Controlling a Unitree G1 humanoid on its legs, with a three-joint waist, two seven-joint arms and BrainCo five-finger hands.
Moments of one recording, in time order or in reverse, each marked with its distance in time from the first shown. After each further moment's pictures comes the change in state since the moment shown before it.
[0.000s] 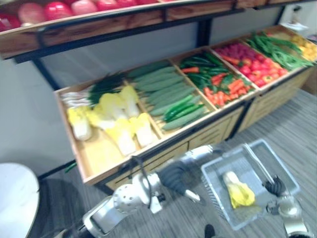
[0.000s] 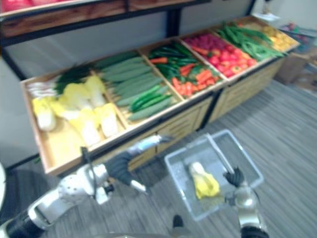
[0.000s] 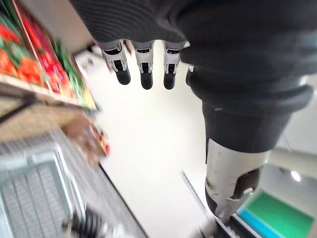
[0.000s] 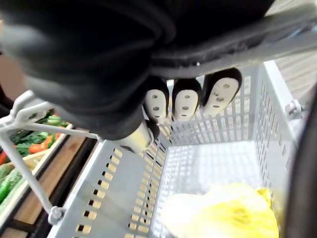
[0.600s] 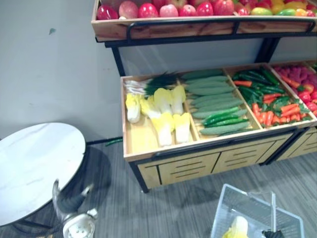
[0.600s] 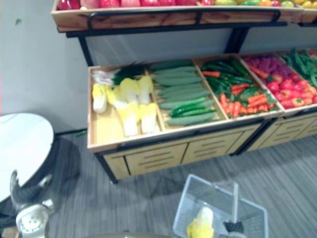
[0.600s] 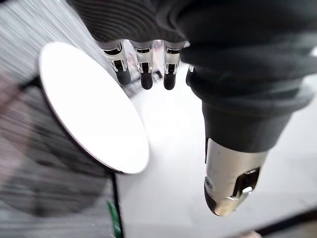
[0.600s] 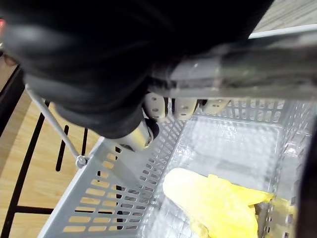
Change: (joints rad) left arm 0.214 -0.584 1.015 0.844 0.376 0.210 0.600; right arm 0.047 0.183 -0.175 0.345 0.053 -0.009 -0.135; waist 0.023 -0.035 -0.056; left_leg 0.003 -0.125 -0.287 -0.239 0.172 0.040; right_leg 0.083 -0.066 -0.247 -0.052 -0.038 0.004
